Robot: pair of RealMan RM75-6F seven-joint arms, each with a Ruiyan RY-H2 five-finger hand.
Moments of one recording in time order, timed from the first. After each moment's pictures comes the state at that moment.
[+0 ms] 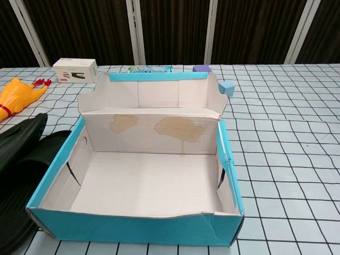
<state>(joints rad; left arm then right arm) -0.41 -1.02 0.05 -1.32 1.73 1.09 -1.01 0.08 -1.13 0.09 -1.67 -1.38 1.43 -0.18</state>
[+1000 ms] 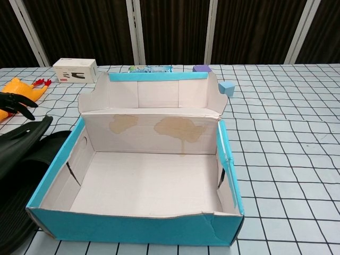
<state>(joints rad) -0.64 -1.14 0.18 -1.21 1.81 0.99 -0.93 0.08 -1.13 0.09 -1.71 -1.32 1.41 -0.22</state>
